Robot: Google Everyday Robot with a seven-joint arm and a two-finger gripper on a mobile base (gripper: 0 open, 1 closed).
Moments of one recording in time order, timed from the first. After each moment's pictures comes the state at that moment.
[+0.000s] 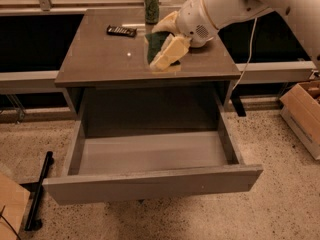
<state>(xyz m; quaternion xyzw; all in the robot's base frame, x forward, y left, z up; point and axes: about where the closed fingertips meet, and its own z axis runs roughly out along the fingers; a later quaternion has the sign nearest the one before) 0.633 -0.012 0.961 -0.65 0.62 0.19 0.40</state>
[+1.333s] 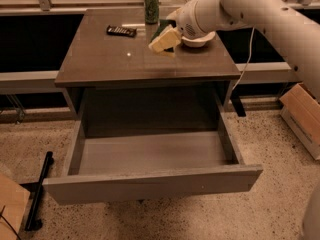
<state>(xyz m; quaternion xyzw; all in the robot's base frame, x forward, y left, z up) 0.747 -0.039 0.947 -0.49 0.71 0.10 0.49</state>
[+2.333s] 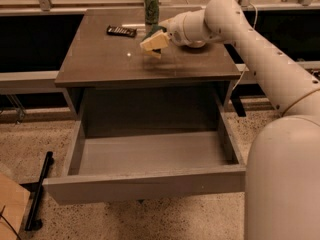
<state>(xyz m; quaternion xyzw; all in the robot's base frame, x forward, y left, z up) 0.832 -0.009 0.898 -0.43 0.71 0.18 0.52</state>
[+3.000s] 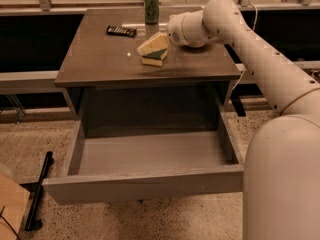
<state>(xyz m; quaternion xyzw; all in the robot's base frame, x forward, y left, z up) 0.834 -0.004 0.894 -0.43 0.71 0.18 0.52</state>
